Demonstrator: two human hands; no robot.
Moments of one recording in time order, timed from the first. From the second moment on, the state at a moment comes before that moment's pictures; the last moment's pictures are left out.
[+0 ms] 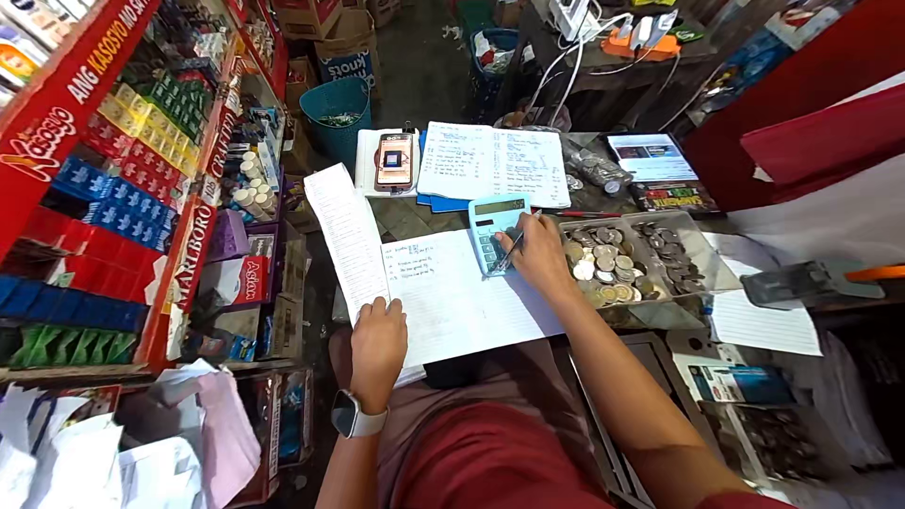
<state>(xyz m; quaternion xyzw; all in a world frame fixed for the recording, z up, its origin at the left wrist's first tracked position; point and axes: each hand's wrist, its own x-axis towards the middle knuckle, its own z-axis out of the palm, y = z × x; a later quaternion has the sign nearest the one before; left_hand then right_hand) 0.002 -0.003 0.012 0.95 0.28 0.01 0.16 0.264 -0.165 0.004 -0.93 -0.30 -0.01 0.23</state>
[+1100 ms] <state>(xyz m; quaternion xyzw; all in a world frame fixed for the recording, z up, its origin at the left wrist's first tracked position) 0.006 -0.008 0.013 0.95 0.28 0.01 0.16 0.343 0.005 0.025 -0.94 -0.26 0.04 0.23</state>
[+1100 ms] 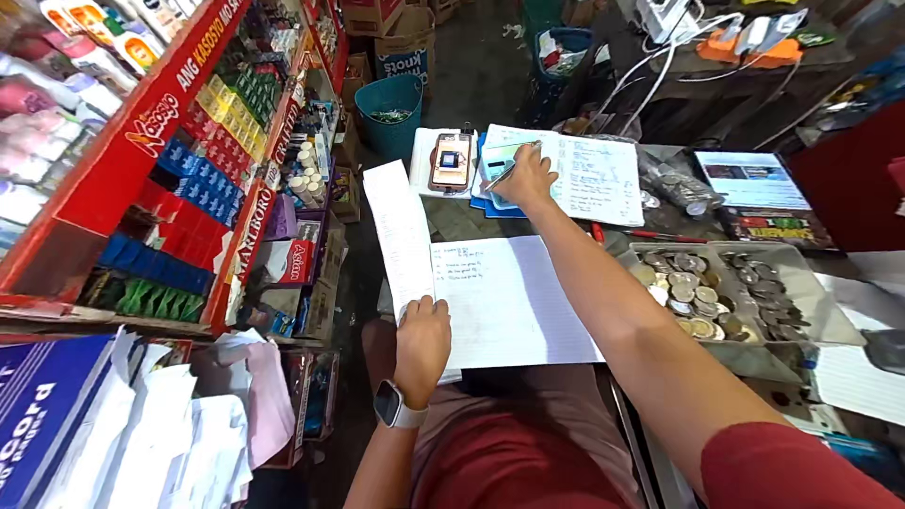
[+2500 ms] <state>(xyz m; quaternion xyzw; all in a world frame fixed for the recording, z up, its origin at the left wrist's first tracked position) -0.013 0.024 0.024 0.94 0.29 0.03 0.18 0.103 -0.159 -0.020 -0.66 -0.49 -0.07 0.57</state>
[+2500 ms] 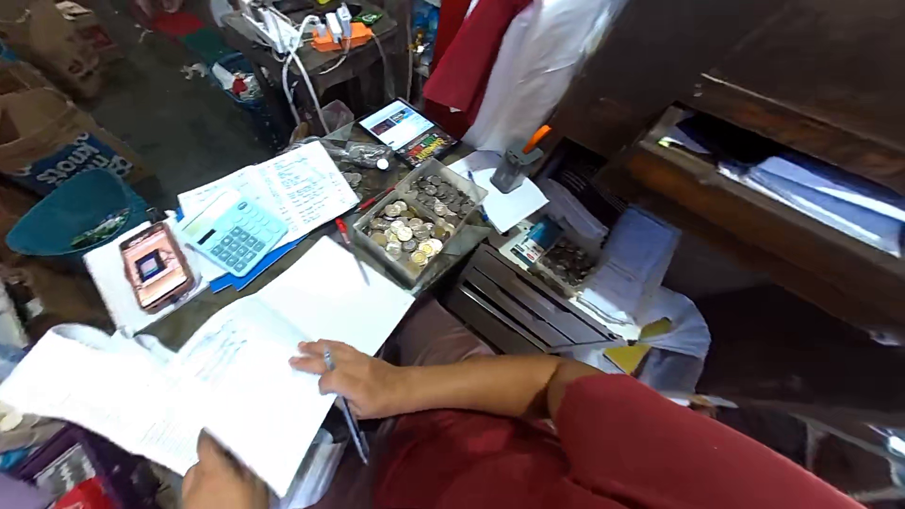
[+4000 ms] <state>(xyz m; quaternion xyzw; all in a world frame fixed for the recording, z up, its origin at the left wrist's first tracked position) -0.004 0.027 -0.018 0.88 0.29 0.20 0.30 0.235 -0.161 0.028 -0.93 -0.35 0.10 0.10</state>
